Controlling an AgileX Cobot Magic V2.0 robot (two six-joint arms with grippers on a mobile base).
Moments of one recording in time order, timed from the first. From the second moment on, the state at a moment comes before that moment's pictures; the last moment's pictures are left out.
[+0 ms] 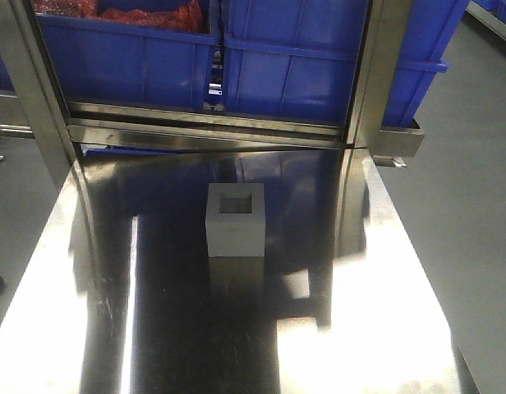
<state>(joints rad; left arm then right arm) 0.04 0.57 -0.57 0.00 0.47 0.02 -0.08 -0.01 0.03 0.01 0.22 0.01</state>
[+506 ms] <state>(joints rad) 0.04 0.57 -0.58 -0.06 0.47 0.00 -0.08 -0.01 0.03 0.01 0.22 0.01</state>
